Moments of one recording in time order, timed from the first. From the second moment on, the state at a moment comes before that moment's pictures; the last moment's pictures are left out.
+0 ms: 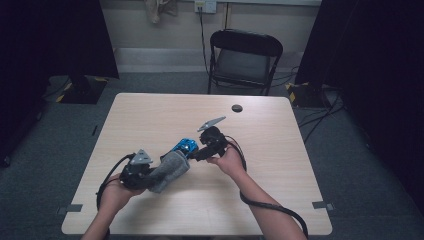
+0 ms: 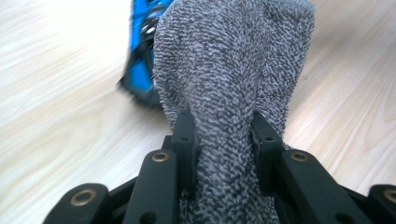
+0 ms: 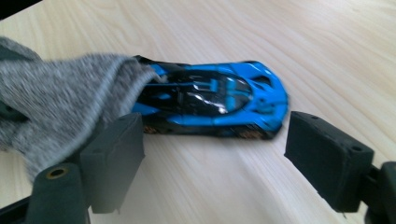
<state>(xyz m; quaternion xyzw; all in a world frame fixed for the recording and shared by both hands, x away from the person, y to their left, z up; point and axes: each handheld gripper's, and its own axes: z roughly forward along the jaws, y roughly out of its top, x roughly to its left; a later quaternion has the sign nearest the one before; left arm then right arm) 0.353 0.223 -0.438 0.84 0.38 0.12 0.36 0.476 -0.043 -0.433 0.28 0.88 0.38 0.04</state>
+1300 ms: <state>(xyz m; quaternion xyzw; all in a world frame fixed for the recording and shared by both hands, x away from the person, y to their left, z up) 0.349 0.275 -0.464 0.80 0.48 0.15 0.32 0.492 0.010 -0.485 0.21 0.89 0.39 0.07</state>
